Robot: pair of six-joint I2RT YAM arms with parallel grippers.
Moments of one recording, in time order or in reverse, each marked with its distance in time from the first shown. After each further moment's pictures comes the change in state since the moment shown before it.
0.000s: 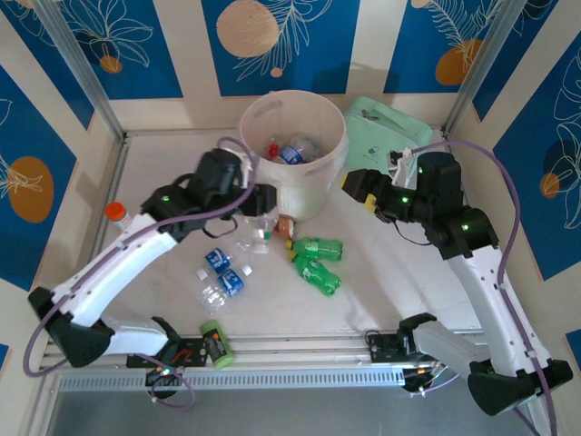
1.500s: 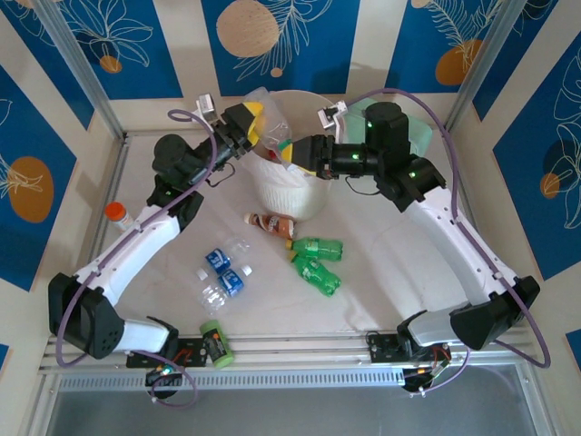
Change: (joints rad) left arm 0.256 0.091 -0.257 1.316 0.421 -0.862; right arm 0.189 0.395 0.289 0.304 -0.256 0.006
